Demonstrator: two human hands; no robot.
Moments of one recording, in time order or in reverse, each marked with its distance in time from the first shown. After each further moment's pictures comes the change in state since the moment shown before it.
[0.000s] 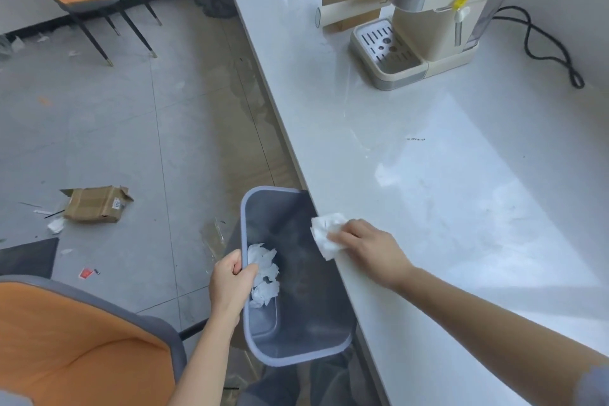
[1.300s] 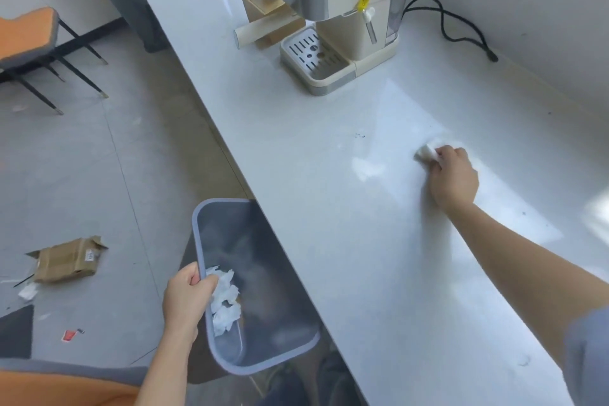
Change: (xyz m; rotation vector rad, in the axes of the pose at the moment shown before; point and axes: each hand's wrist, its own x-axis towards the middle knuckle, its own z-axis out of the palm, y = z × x) left_hand 0.012 0.046 -0.002 0.159 -0.001 0.050; right_hand -0.035 0.182 -0.078 0.019 0.543 1.032
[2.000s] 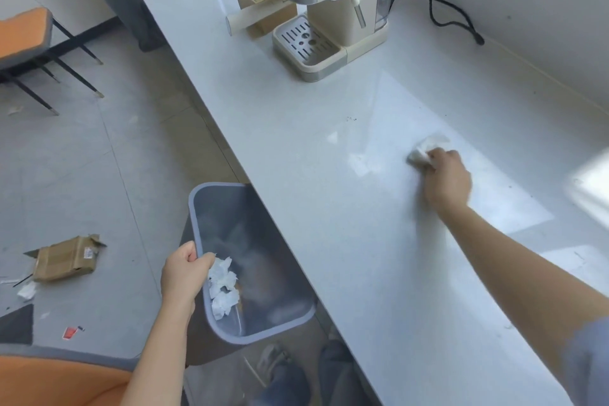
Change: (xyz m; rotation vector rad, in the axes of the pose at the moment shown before) left_hand 0.003 -0.004 0.001 -0.004 0.002 0.000; right_hand -0.055 0.006 -0.022 -0.094 -0.024 -0.038
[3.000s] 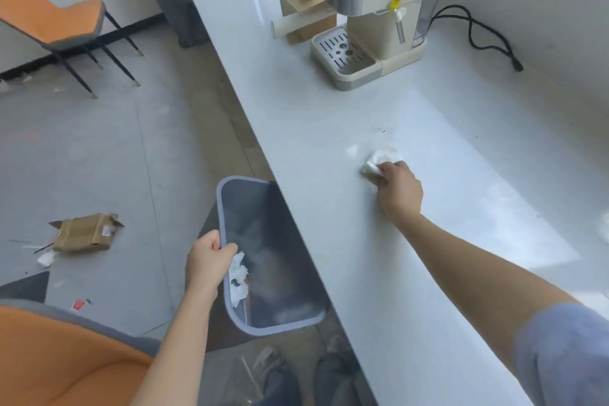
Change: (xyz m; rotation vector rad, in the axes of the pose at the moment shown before) left_hand -0.009 -0.003 0.003 0.060 0.049 0.012; right_hand -0.014 -0.089 0.050 0.161 -0.127 -0.200
